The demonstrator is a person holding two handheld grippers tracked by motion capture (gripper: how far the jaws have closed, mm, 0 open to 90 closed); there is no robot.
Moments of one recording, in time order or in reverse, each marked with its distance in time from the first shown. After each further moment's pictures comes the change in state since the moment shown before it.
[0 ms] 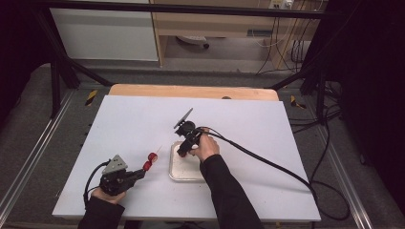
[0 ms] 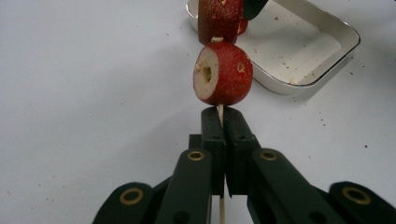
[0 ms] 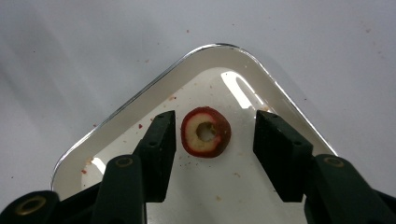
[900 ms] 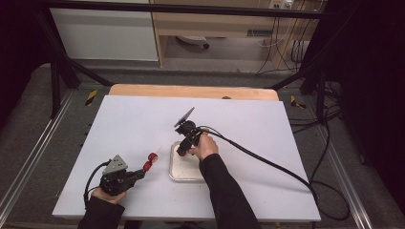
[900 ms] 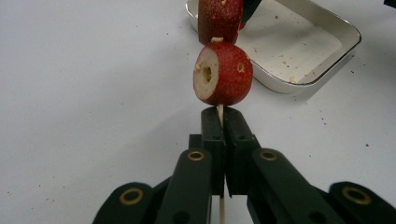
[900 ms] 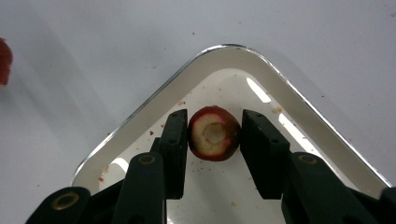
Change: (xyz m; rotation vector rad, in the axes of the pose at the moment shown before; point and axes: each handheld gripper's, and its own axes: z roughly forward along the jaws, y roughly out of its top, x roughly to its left) left arm 0.000 0.000 0.000 0.002 0.002 0.006; right arm -0.005 0.002 0.005 0.013 0.073 0.095
